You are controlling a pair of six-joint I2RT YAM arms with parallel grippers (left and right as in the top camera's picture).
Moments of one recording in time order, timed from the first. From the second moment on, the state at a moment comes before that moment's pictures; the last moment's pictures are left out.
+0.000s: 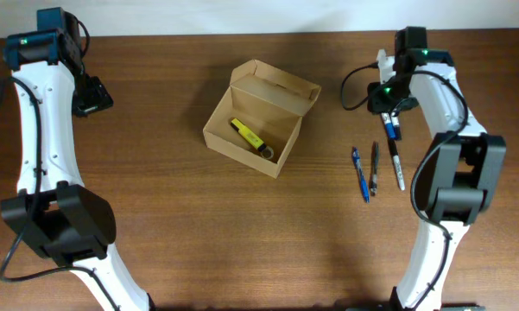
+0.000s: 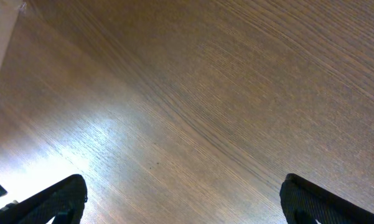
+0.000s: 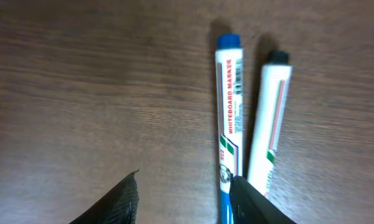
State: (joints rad) left arm 0.19 2.05 2.14 -1.47 -0.37 -0.35; right arm -0.08 2.28 1.91 -0.98 -0.05 -0.17
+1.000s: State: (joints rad) left arm 0.19 2.05 2.14 -1.47 -0.37 -0.35; right arm -0.10 2.34 1.95 -0.95 -0.02 -0.18
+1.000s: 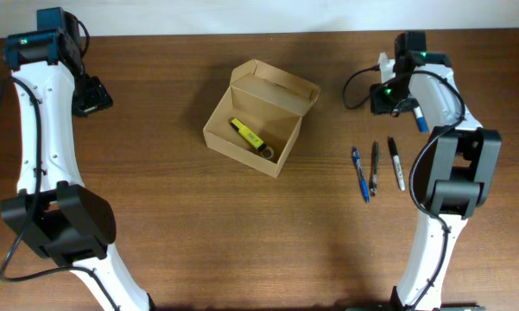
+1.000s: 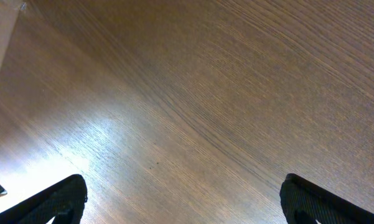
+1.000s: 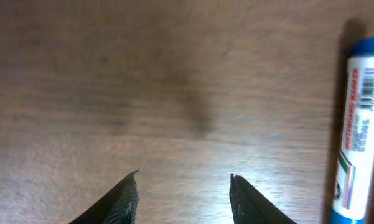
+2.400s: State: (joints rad) left arm 0.19 2.05 2.14 -1.47 -0.37 -0.35; right arm -0.36 2.34 2.16 -1.02 -0.03 -0.18
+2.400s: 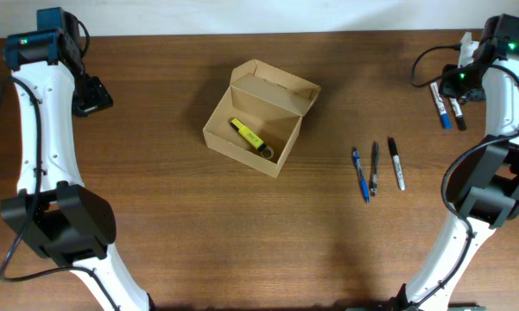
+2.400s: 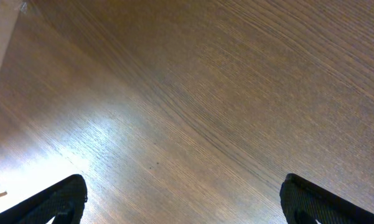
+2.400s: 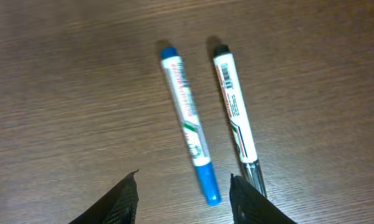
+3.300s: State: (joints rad) left arm 0.19 2.05 2.14 -1.47 -0.37 -0.35; right arm -0.38 2.50 2.15 -1.03 -0.02 -0.16
